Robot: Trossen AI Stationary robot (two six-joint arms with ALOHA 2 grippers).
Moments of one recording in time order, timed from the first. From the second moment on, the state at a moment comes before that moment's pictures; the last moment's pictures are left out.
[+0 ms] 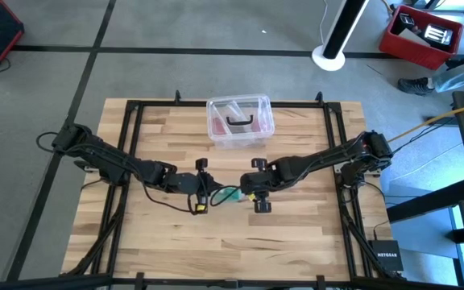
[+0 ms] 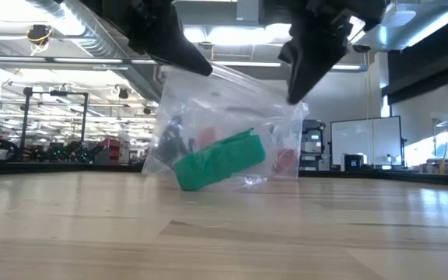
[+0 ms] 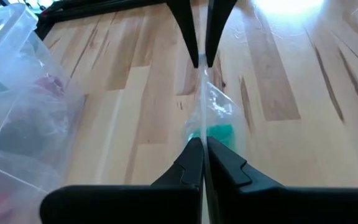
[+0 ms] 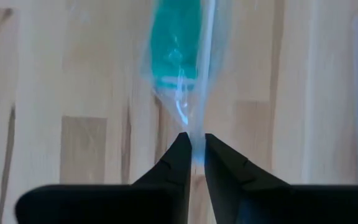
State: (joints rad) left arm -0.30 1.44 0.86 -0.01 -0.40 -0.04; right arm 0.24 1.74 1.35 -0.85 0.12 0.13
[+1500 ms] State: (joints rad) left arm 0.28 1.16 0.77 -0.15 -0.34 0.04; right arm -0.65 1.28 1.00 -0.34 -0.11 -0.11
